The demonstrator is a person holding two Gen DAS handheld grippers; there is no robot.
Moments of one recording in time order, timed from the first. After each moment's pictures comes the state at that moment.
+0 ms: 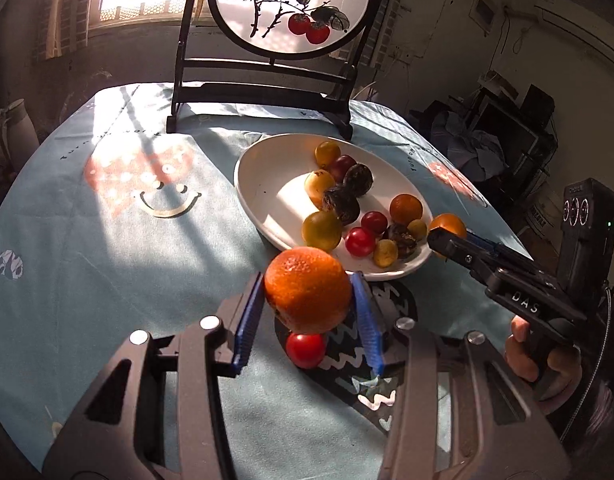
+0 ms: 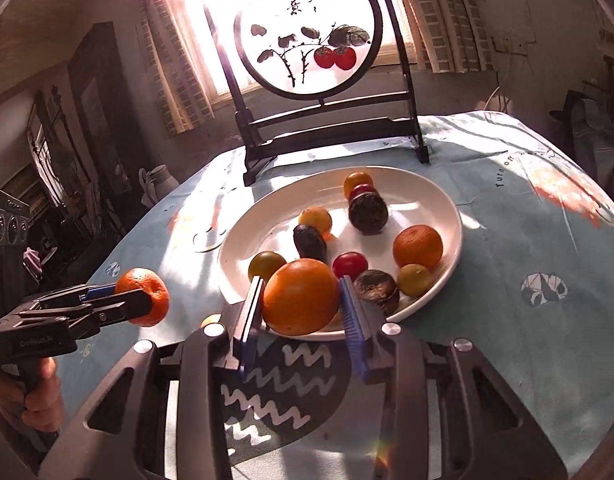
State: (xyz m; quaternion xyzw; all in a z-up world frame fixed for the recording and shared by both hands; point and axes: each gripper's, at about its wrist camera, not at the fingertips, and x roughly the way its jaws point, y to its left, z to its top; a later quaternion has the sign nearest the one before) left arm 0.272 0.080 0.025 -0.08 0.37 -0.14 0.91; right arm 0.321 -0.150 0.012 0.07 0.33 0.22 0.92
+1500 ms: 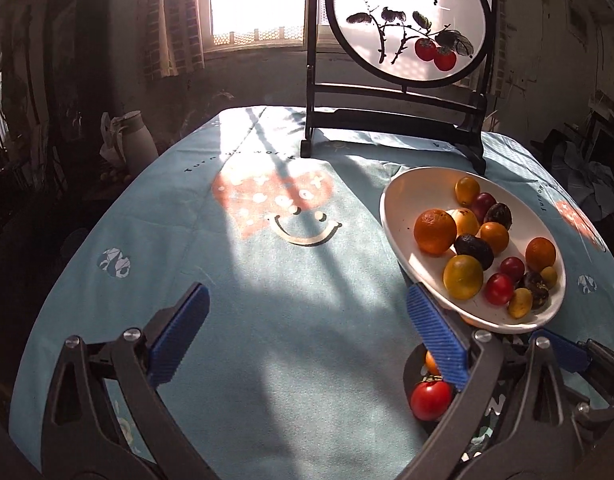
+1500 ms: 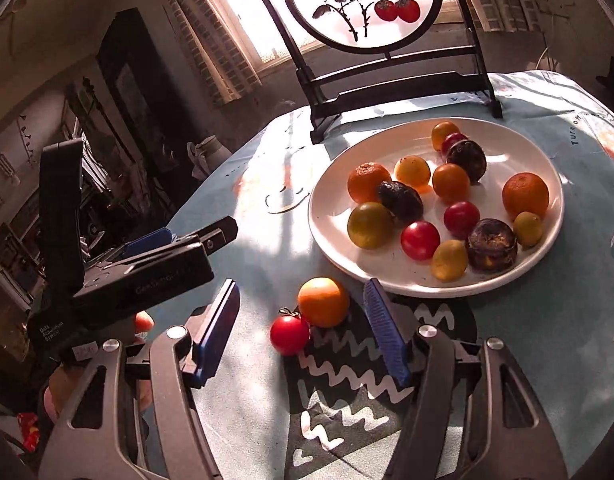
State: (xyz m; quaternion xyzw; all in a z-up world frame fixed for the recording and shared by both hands) left arm 0.279 0.117 0.013 -0.05 0.34 0.11 0.93; right arm 0.305 -0.088 -0.003 0.10 0.40 0.33 0.85
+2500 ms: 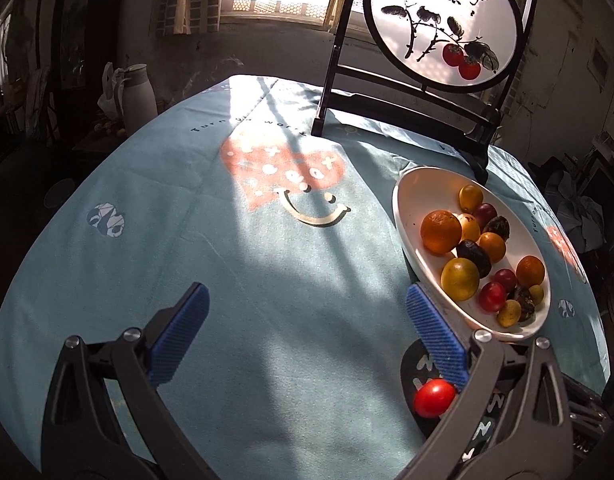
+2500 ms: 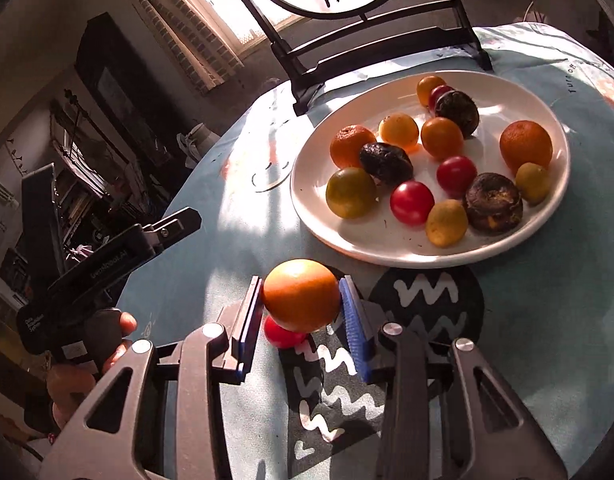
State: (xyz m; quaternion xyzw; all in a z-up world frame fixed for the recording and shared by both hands) left arm 0.278 0.137 0.003 -0.13 0.37 0.09 0.91; right arm 0.311 -0.104 -0.012 0.14 0.43 0.31 0.83
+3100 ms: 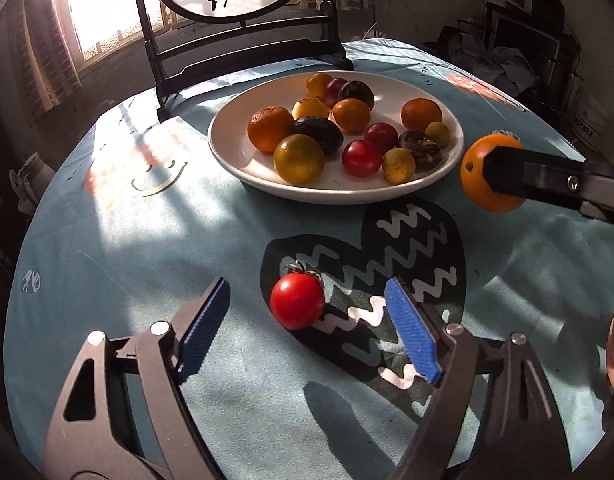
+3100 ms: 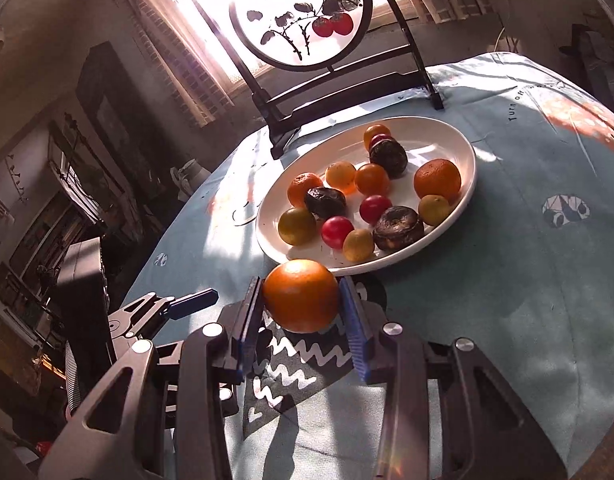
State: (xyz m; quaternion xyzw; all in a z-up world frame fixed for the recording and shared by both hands) left arm 0.260 0.021 -0.032 0.07 0.42 -0.08 0.90; right arm 0.292 -0.165 0.004 0.15 0.39 0.29 0.86
